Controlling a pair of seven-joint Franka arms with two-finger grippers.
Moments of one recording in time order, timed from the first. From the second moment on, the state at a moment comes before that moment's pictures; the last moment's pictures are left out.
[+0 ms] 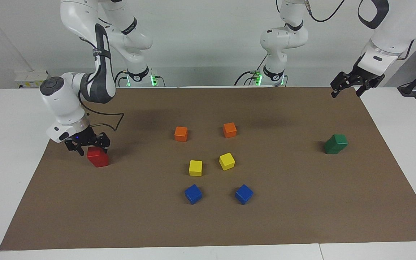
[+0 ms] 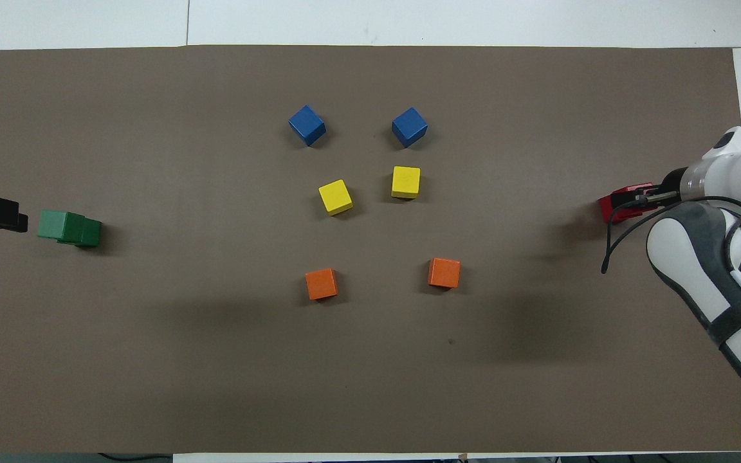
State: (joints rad) left arm 0.08 -0.07 -0.04 -1.68 -0.01 1.57 0.06; right arm -0.20 0.16 0.07 -2.10 0.01 2.37 -0.24
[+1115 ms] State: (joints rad) left arm 0.08 -0.07 -0.04 -1.67 -0.02 1.58 0.06; right arm -0.14 -0.09 0.11 -1.71 0.01 1.63 -0.12
